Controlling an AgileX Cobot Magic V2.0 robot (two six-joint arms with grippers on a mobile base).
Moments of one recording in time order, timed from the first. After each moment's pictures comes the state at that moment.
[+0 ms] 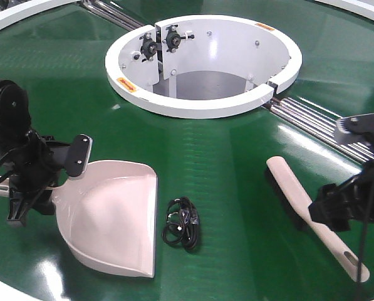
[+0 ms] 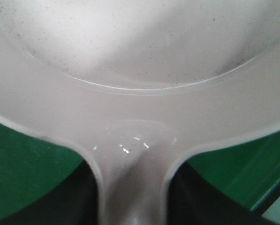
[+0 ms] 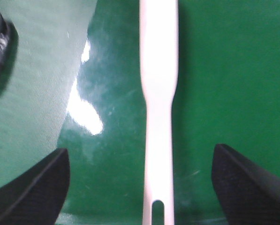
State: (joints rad) left arm -0.21 1.76 -1.27 -0.02 1.12 1.38; right arm 0.18 1.18 -0.90 0.06 0.95 -0.07
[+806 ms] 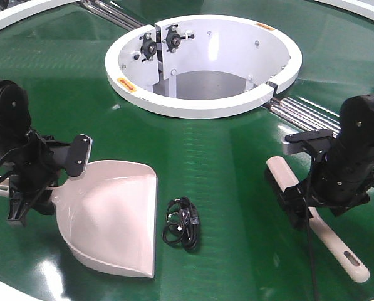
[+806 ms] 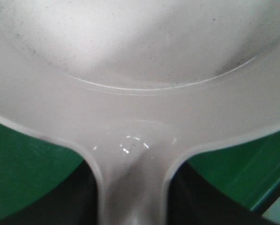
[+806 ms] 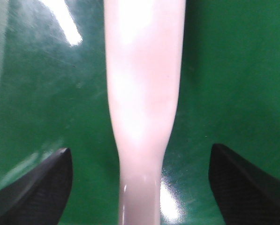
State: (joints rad) left arm -0.21 1.76 -1.27 -0.02 1.12 1.38; right arm 0.18 1.67 -1.12 -0.01 1.06 -0.05
